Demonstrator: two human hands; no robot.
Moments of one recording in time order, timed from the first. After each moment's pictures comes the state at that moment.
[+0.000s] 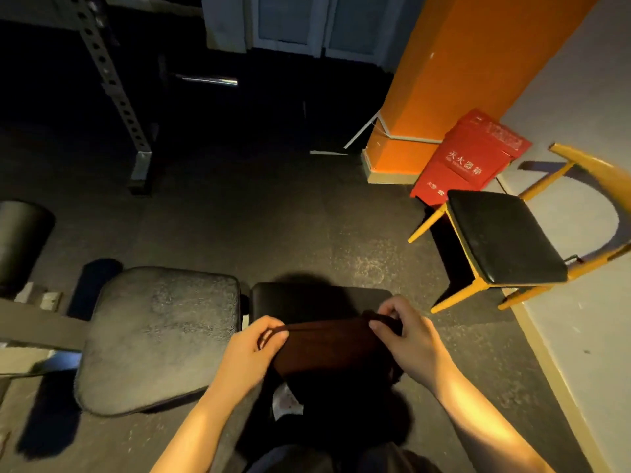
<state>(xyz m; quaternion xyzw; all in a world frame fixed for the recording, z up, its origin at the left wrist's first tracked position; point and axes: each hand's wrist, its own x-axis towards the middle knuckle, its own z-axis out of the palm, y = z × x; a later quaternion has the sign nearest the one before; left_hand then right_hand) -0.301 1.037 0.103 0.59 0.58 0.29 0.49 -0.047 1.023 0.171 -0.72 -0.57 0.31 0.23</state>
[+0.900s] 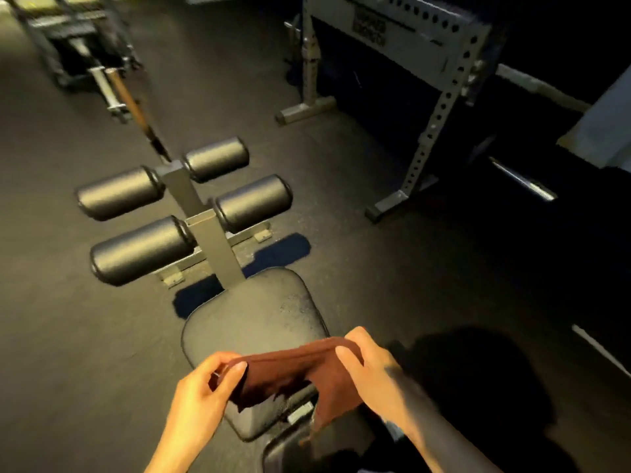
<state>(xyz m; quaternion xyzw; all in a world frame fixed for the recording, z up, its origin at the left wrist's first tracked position) -0.354 1.118 0.107 0.10 0.86 0.46 0.20 -0.247 1.350 0.112 -0.28 -0.83 0.48 -0.10</state>
